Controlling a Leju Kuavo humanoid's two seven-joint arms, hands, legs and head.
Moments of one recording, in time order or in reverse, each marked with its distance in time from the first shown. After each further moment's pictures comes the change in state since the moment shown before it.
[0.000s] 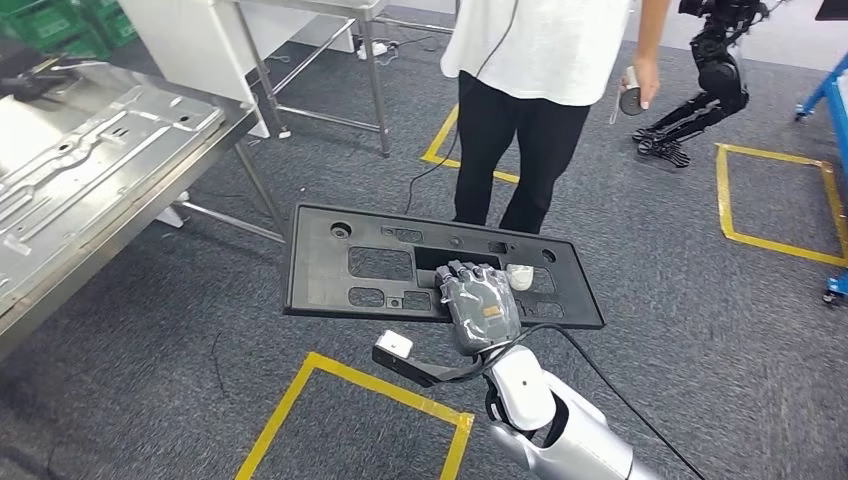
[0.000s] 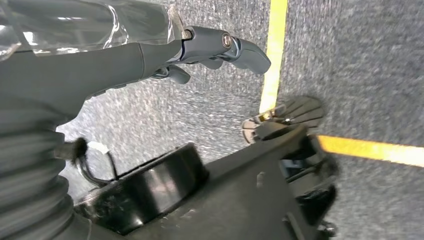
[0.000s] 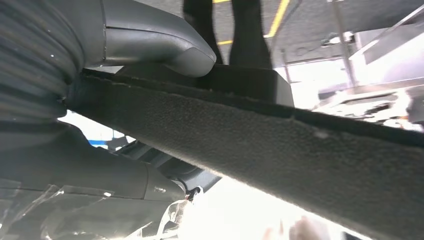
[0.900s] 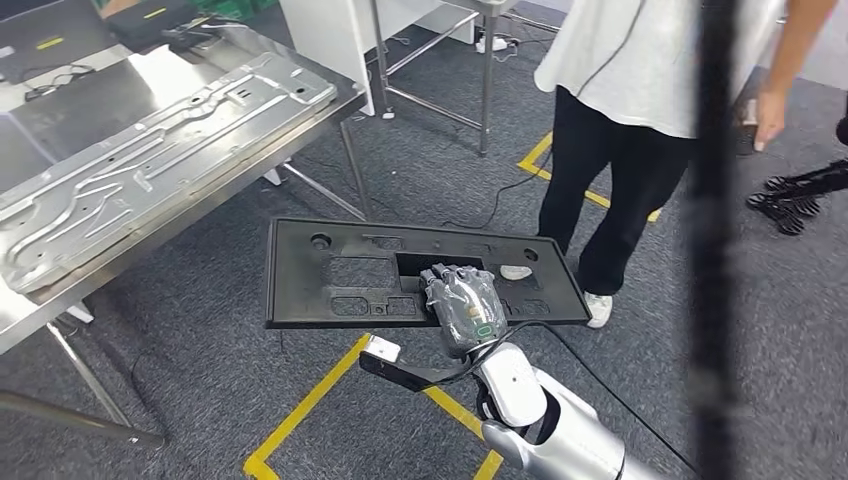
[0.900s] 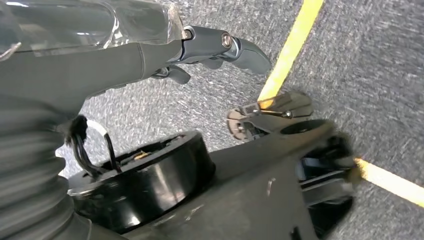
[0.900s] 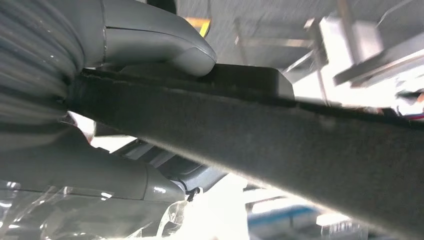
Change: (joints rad) left arm 0.008 -0.020 0.051 0.000 0.001 -0.003 -0.002; right arm -0.024 0.020 0.040 0.008 -0.090 0.026 -0.016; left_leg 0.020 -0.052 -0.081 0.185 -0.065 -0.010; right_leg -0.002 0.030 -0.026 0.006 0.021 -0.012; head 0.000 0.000
